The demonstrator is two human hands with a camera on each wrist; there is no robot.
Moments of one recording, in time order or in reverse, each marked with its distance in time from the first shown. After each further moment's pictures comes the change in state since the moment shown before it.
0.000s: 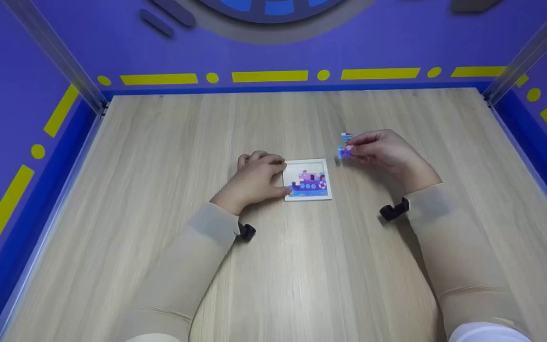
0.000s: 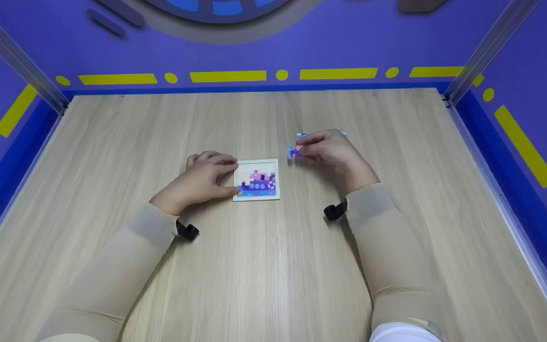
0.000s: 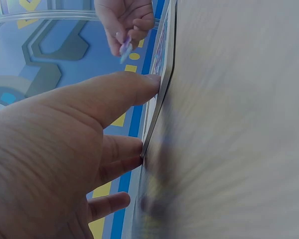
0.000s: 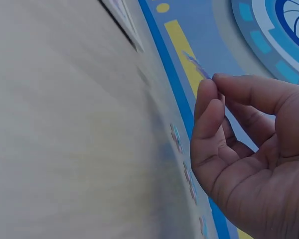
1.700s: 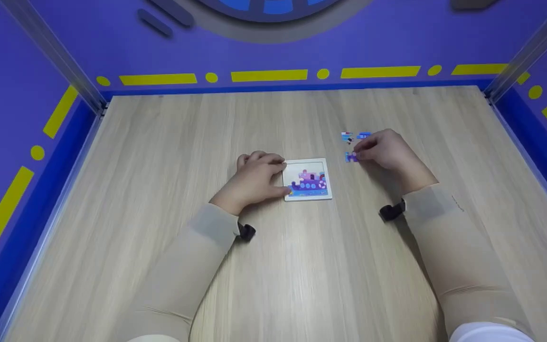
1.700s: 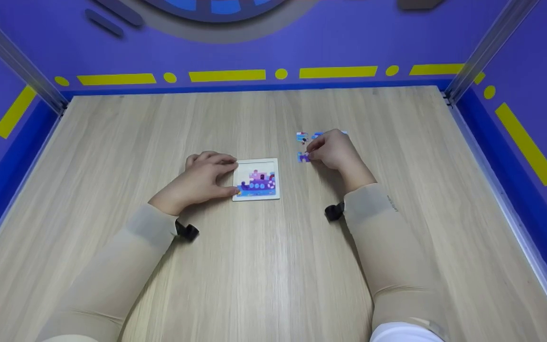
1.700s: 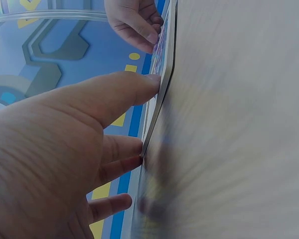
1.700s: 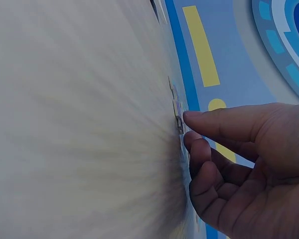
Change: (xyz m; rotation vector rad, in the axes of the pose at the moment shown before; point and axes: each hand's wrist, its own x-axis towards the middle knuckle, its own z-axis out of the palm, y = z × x) left_hand 0.000 -0.001 0.000 -0.008 -0.010 0.000; right_hand 0.003 0.007 -0.002 -0.647 0.140 -0.027
